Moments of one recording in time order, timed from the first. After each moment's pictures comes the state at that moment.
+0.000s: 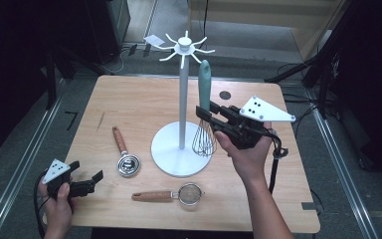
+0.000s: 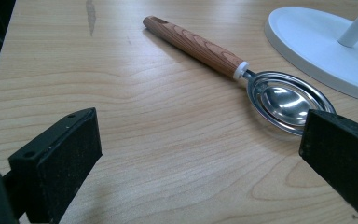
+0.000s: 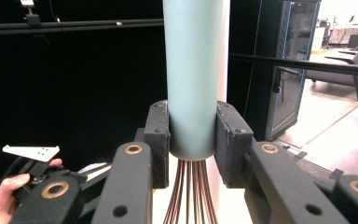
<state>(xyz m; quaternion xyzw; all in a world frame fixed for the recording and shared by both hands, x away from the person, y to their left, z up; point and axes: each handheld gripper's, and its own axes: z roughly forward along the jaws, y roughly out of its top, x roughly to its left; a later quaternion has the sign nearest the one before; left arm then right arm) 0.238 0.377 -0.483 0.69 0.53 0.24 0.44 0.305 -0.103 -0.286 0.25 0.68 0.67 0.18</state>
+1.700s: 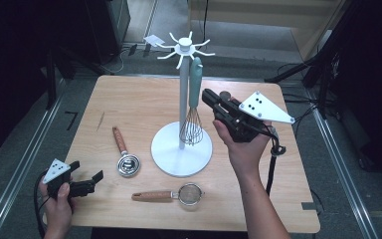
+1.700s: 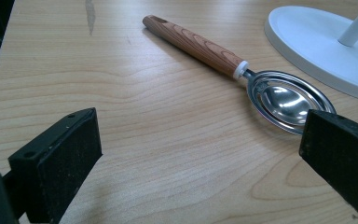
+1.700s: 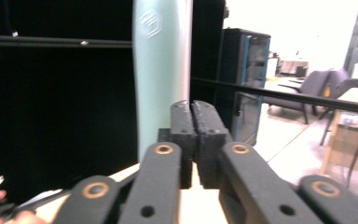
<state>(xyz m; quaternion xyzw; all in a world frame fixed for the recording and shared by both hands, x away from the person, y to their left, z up) 0.238 0.377 -0.483 0.69 0.53 0.24 0.44 0.311 -0.097 -0.279 0.27 0.63 0.67 0.26</state>
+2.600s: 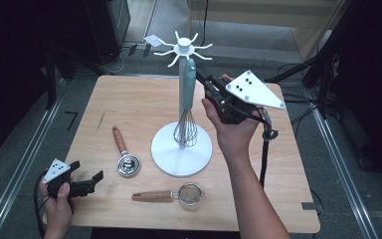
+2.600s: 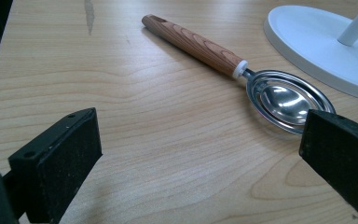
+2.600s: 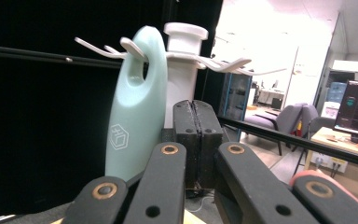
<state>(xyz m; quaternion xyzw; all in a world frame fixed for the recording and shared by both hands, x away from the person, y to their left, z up) 0.238 0.377 -0.483 0.69 0.53 0.23 0.44 0.323 -0.070 -0.241 0.24 0.61 0.68 0.33</state>
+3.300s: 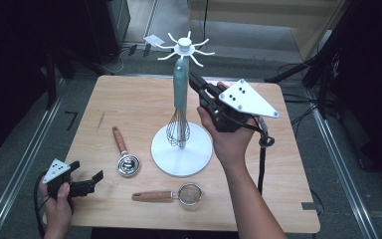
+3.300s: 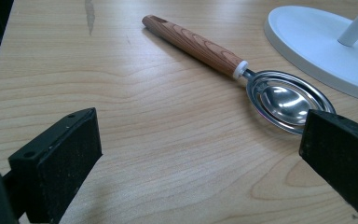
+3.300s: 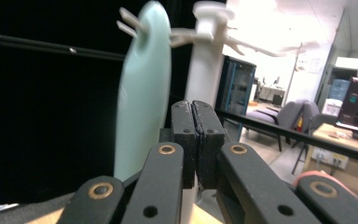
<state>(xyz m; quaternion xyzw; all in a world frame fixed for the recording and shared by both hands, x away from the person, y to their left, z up) 0.238 0.377 -0.483 0.69 0.53 0.23 0.44 0.311 -0.063 -0.249 0.24 0.62 0.67 0.34</state>
